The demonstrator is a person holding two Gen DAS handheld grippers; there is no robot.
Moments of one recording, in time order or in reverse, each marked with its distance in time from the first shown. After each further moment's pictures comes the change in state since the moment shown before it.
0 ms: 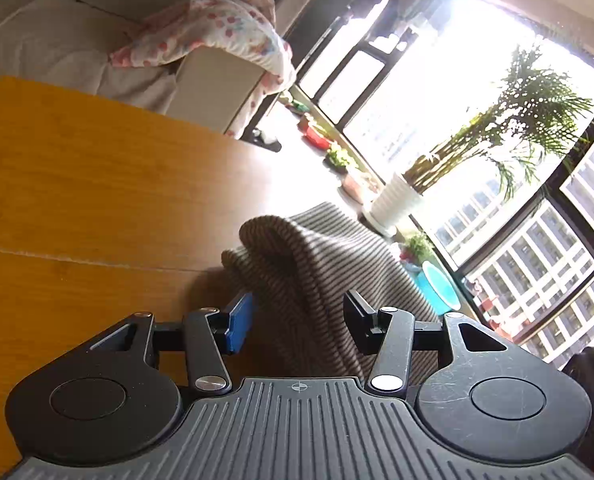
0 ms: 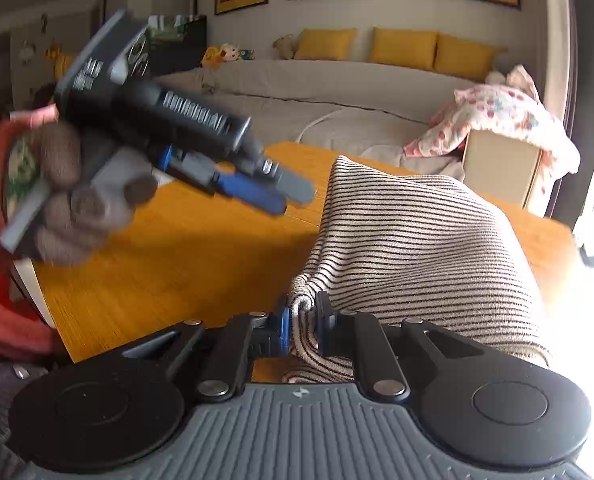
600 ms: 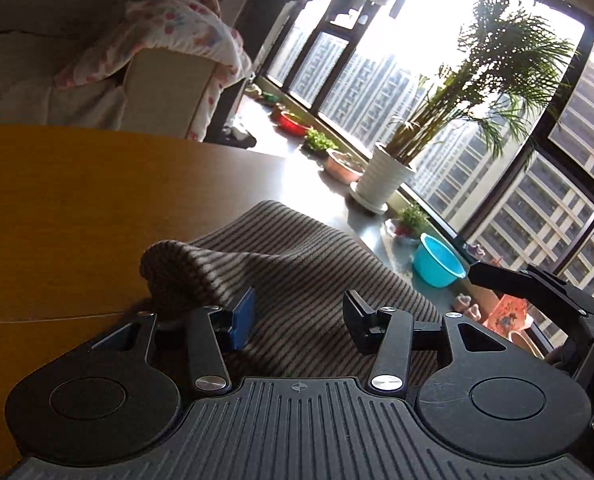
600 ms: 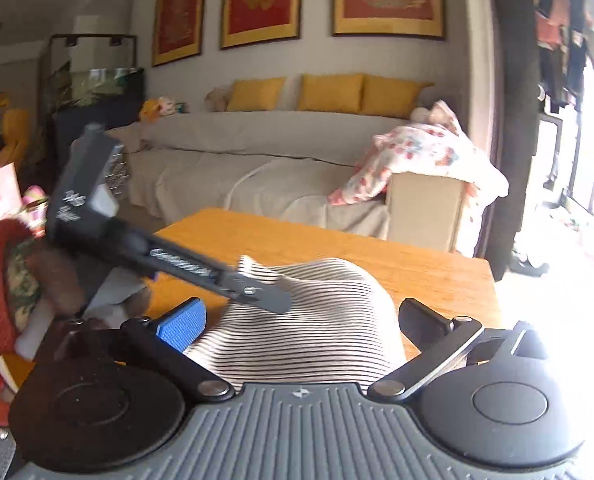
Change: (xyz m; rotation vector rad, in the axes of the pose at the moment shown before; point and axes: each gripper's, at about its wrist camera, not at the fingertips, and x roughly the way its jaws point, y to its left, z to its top) left arm 0.070 -0.028 -0.009 0.157 0.072 0.019; right arm -0.026 -0.076 0.028 0.193 -0.118 -0.169
